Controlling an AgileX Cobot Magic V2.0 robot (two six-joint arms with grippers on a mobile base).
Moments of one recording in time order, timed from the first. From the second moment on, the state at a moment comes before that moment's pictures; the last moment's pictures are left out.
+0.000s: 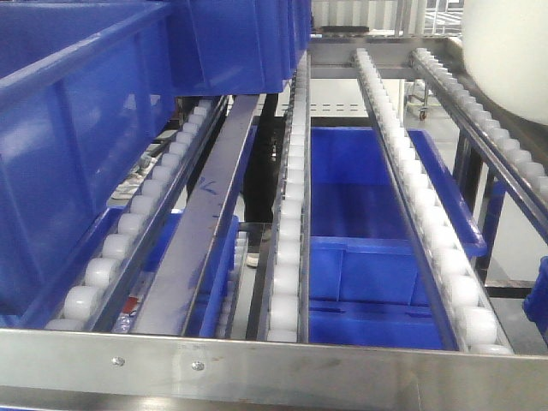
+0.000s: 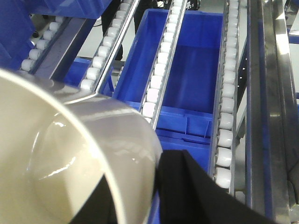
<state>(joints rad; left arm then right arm) -0.13 -0.01 0.01 -0.07 0.09 0.10 0.20 0.66 -0.70 -0.03 0.50 0.14</state>
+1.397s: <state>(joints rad) -0.13 -0.01 0.01 -0.07 0.09 0.10 0.25 1.47 -1.05 0.11 0.48 0.14</state>
